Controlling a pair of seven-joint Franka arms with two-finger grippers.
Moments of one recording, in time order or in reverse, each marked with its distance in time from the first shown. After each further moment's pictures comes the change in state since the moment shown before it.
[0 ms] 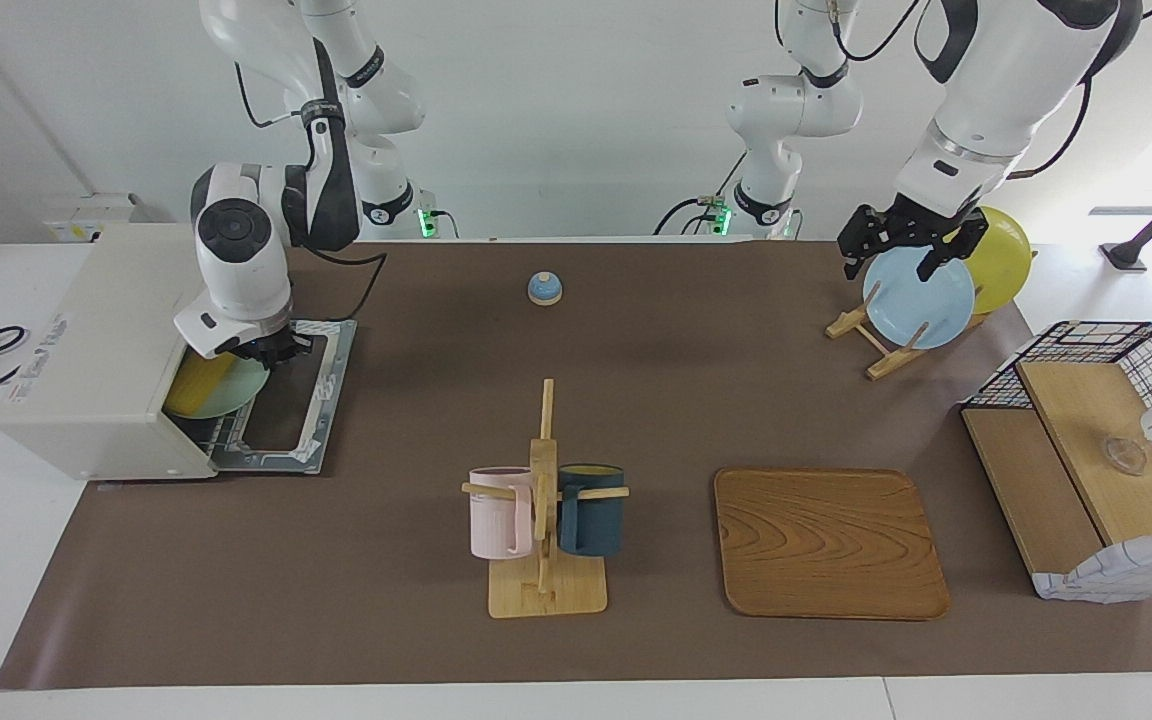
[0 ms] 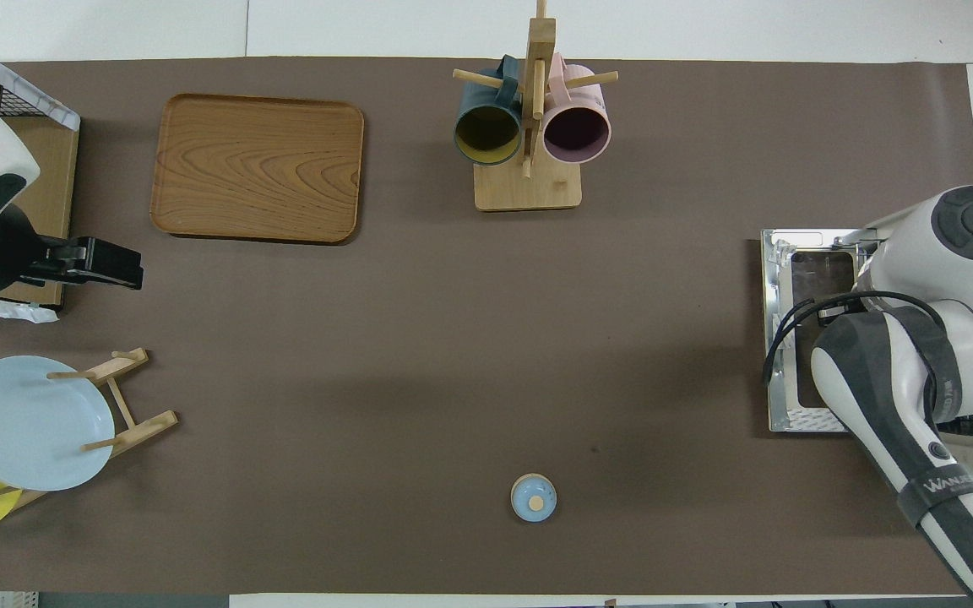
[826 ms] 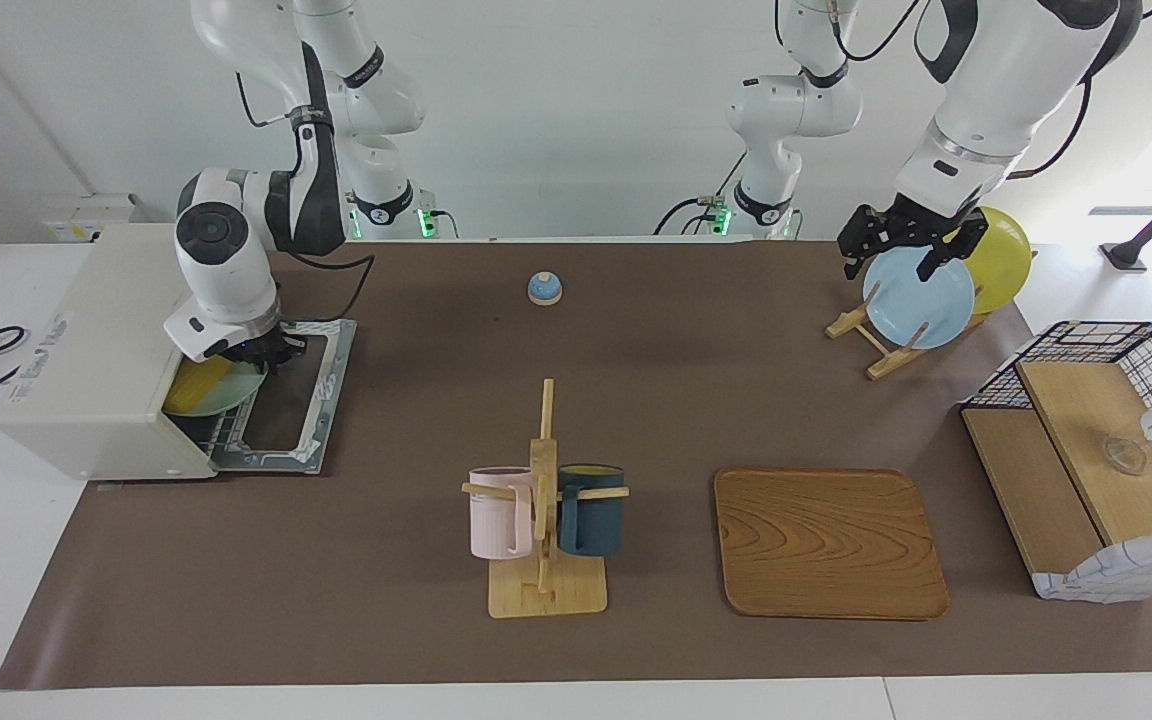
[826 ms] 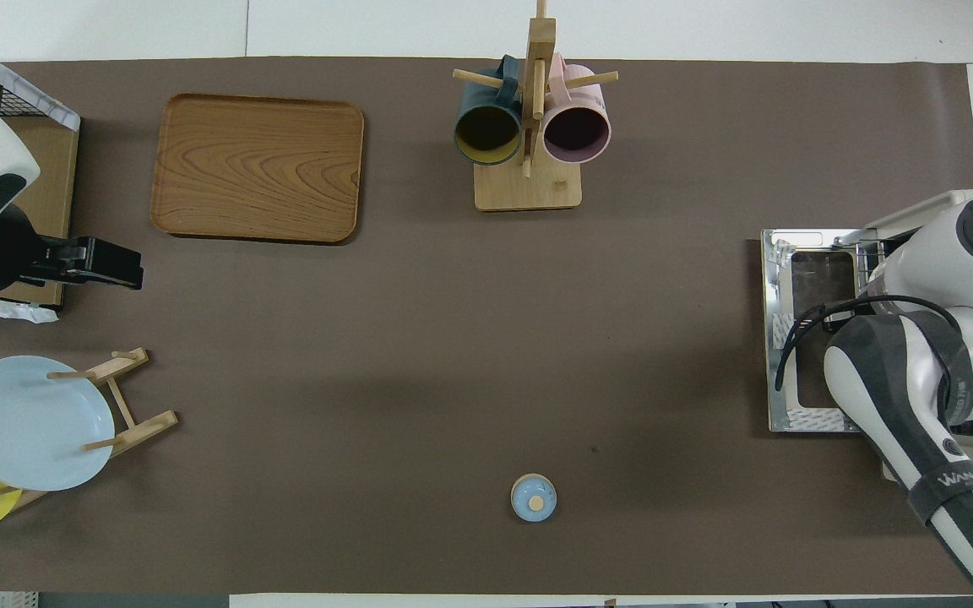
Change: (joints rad) left arm 0.000 0.000 0.000 0.000 0.000 0.000 0.000; right arm -0.041 -0.001 0.006 -0.032 0.045 0.051 -0.069
